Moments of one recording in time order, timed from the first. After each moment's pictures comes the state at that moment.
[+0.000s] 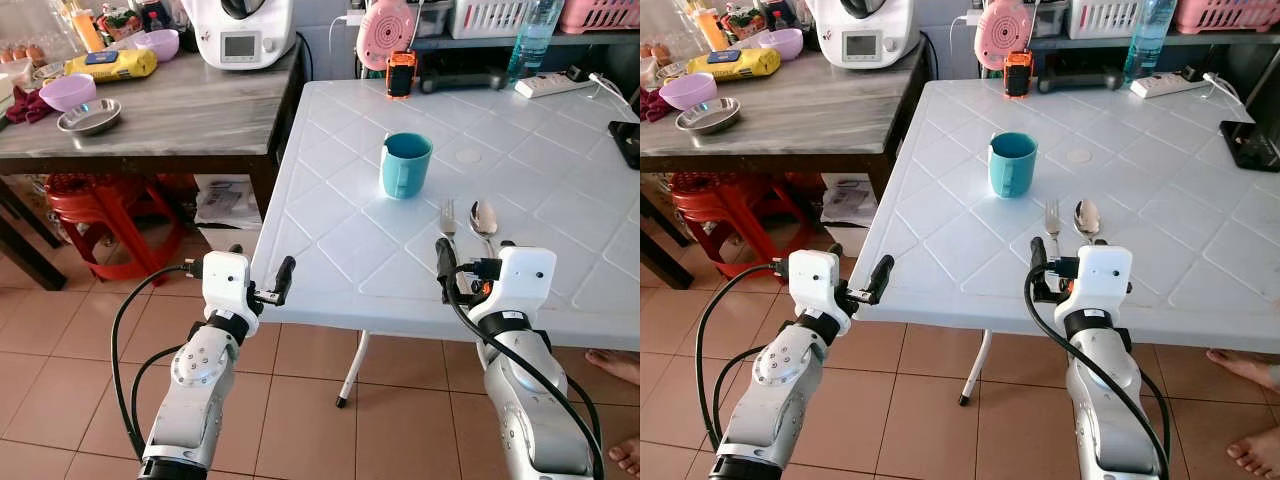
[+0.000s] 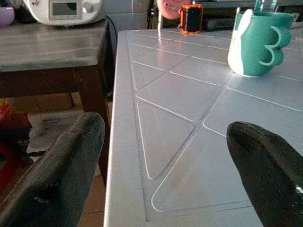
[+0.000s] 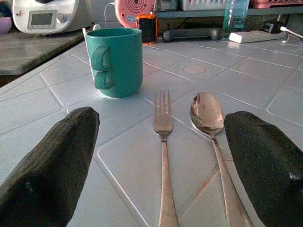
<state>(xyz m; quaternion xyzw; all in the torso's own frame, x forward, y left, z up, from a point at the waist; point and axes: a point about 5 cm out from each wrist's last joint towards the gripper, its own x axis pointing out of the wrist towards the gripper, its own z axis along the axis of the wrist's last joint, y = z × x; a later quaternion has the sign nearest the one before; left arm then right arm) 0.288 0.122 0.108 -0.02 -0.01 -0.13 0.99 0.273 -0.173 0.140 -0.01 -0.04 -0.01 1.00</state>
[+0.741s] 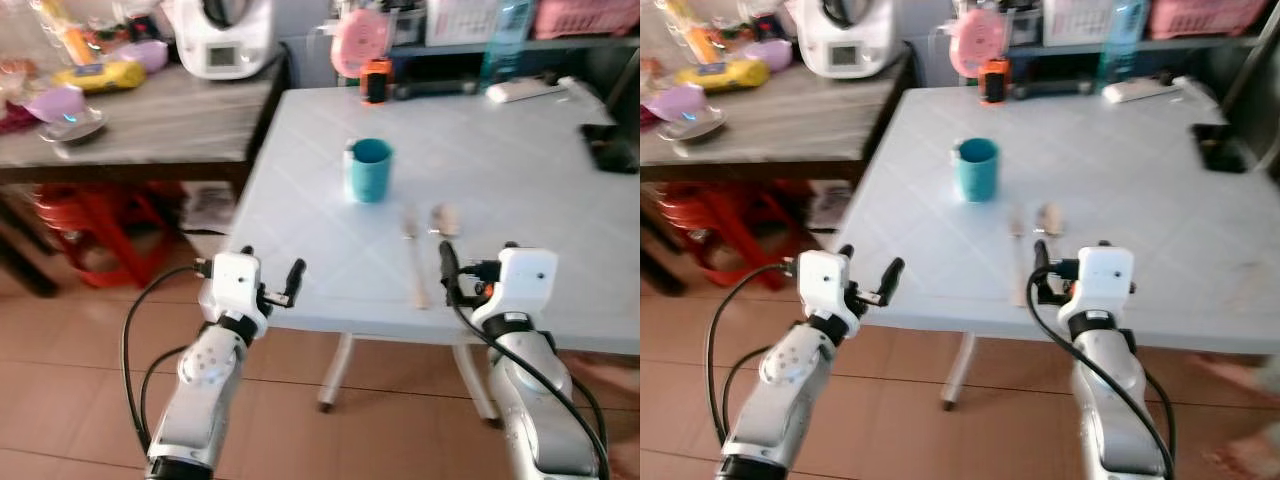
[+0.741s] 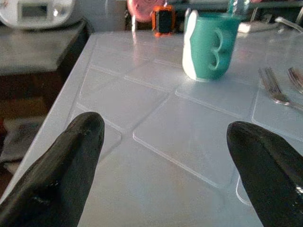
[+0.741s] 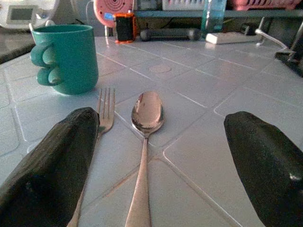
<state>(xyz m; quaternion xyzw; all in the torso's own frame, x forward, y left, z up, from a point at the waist) 0.289 0.117 0.107 -0.02 -0.01 -0.15 0.99 0.274 -0.173 0.139 -0.01 -0.04 -0.02 1.00</state>
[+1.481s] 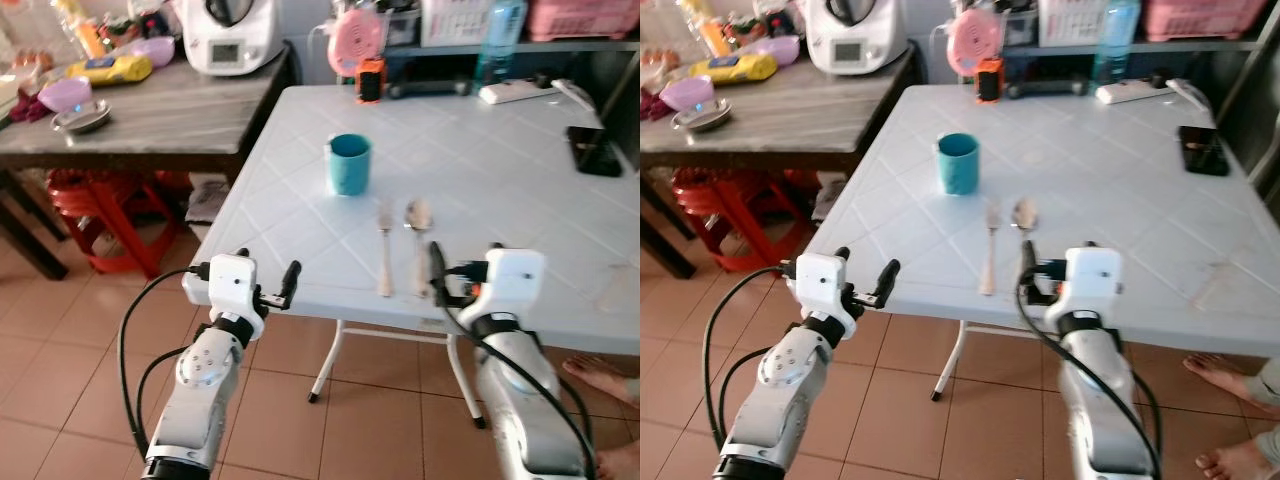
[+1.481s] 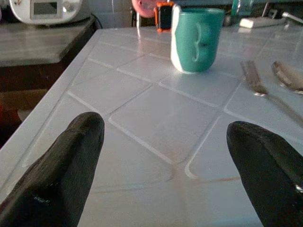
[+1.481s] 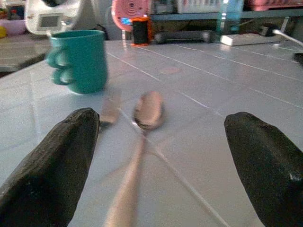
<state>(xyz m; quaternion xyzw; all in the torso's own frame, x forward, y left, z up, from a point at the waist) 0.287 0.119 0.103 -0.02 0.00 -0.15 0.99 0.276 -0.161 0.140 -0.01 -0.04 0.01 1.00</state>
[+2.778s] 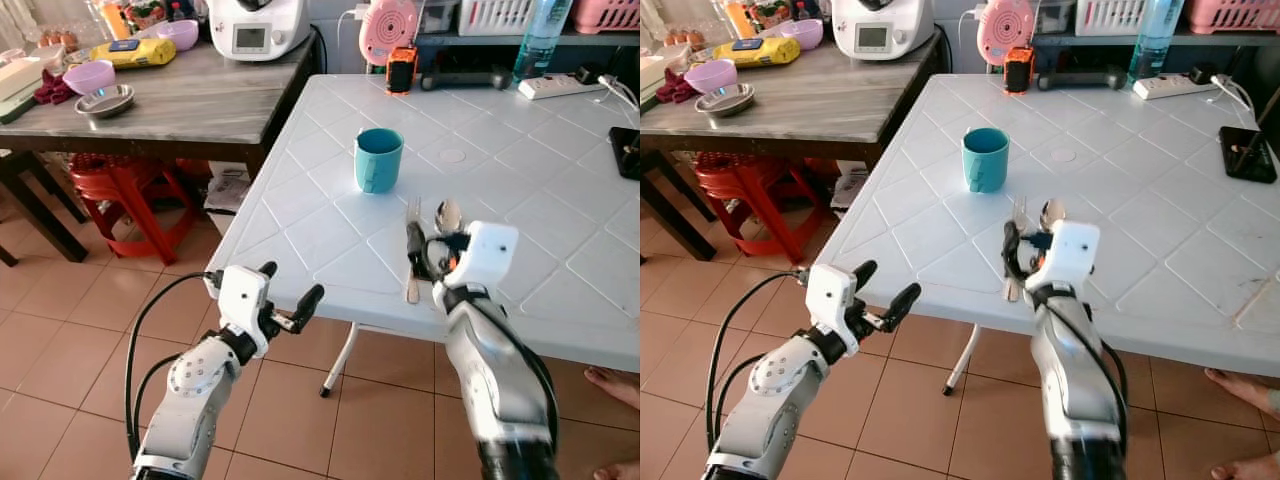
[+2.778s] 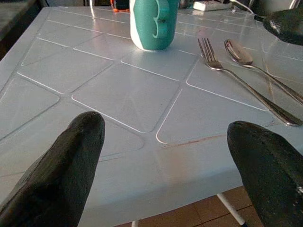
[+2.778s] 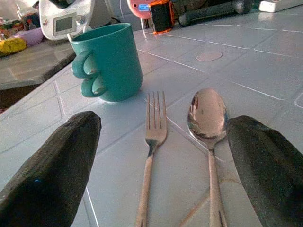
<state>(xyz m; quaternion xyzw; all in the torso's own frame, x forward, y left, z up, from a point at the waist) 0.274 0.112 0.099 -0.03 0.01 -0.28 0.96 0.311 -0.141 0.144 0.09 -0.01 0.00 1.00</state>
